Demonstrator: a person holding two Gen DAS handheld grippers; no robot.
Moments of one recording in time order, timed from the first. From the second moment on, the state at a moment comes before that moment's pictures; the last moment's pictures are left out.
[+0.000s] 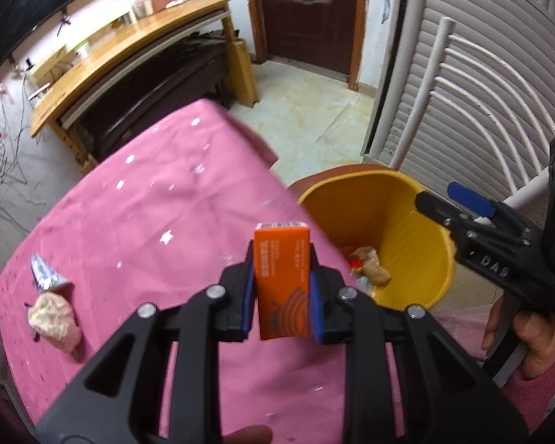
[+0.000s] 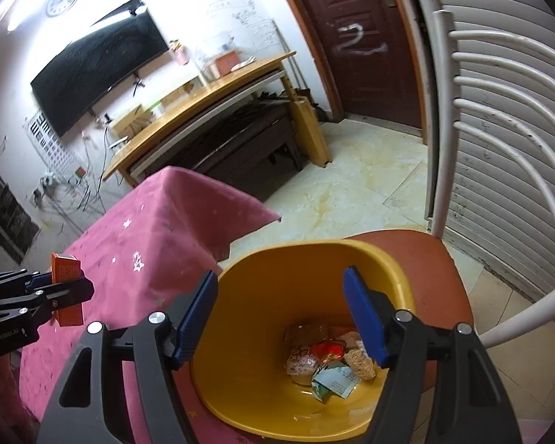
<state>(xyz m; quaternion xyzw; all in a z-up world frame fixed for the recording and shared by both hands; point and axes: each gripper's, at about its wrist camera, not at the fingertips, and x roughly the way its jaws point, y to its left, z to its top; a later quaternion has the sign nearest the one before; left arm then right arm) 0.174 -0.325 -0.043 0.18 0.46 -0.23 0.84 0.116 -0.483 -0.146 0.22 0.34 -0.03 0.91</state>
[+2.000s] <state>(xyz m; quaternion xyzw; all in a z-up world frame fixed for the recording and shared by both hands) 0.181 -0.151 -0.003 0.05 0.38 -0.10 0.92 0.133 -0.411 -0.091 0.18 0.29 -0.02 0.94</state>
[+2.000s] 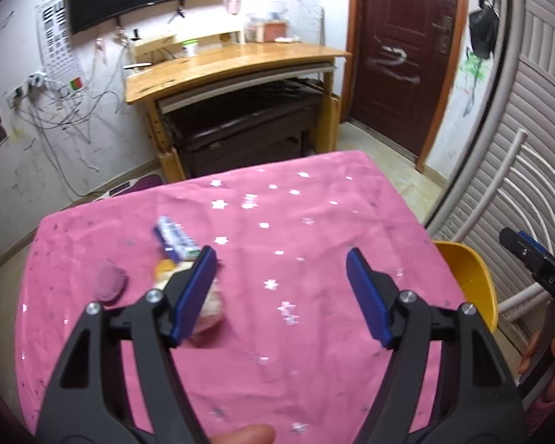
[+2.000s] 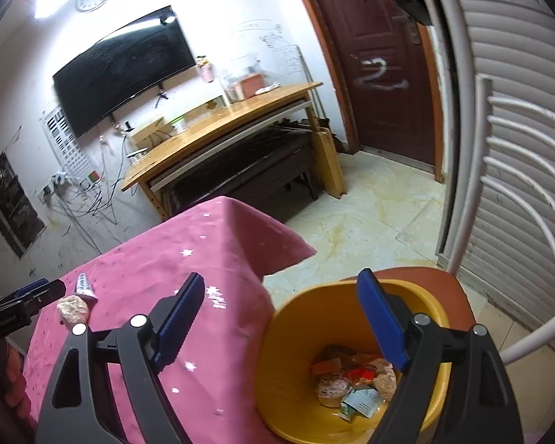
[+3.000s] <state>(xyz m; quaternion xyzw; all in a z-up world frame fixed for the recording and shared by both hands) 0.222 0.026 -0.018 -0.01 0.43 -0.04 0.90 0.206 -0.177 -0.070 0.04 0.34 0.18 0.92</state>
